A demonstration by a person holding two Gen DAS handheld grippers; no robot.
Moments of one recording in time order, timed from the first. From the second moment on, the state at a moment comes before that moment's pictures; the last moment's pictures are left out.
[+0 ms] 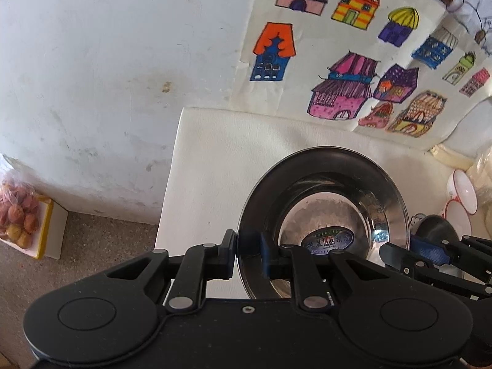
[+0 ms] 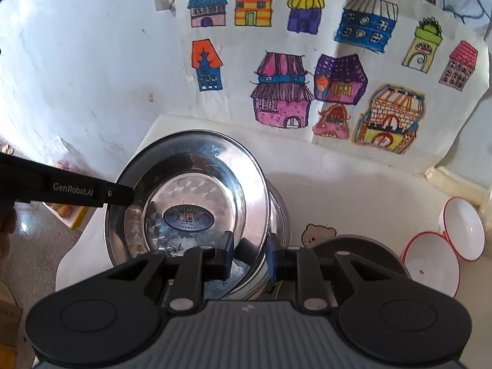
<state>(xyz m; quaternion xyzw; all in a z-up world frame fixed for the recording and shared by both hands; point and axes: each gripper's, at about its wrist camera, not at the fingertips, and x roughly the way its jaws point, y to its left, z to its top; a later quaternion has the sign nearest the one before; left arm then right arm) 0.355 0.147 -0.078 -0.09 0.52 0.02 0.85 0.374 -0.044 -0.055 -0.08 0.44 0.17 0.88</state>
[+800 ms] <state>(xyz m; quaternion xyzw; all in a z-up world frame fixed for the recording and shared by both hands) 0.372 0.145 -0.092 -0.06 0.54 0.02 0.84 0.383 -0.048 -0.072 -0.02 0.47 0.16 0.87</state>
